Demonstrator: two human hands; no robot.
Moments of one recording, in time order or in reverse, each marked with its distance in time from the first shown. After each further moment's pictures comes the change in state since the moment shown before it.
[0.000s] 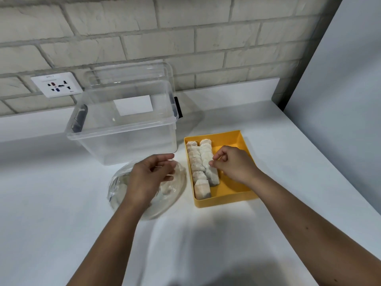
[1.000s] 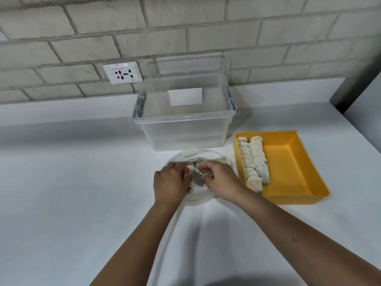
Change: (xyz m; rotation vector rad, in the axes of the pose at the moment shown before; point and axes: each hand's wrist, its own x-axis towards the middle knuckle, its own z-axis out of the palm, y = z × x) left_hand 0.009 -0.069 -0.076 0.993 0.225 0.228; right_hand -0.016 -0.089 0.138 -0.018 -0.211 -0.237
